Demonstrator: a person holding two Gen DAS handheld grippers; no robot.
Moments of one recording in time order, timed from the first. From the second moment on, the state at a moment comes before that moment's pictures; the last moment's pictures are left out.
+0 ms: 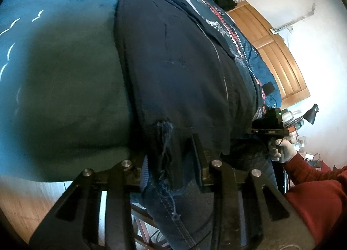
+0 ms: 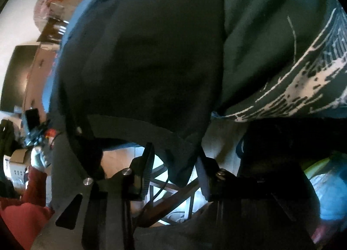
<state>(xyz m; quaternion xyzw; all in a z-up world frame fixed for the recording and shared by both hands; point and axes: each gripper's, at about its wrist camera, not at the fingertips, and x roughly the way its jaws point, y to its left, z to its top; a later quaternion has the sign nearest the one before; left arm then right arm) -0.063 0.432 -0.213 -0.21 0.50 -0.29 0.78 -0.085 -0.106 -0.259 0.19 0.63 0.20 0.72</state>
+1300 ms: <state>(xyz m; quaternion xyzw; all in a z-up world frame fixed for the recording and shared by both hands) 0.229 0.437 -0.103 -0.33 0.35 -0.26 0.84 0.244 -0.139 -0.088 0.25 0.47 0.23 0.82</state>
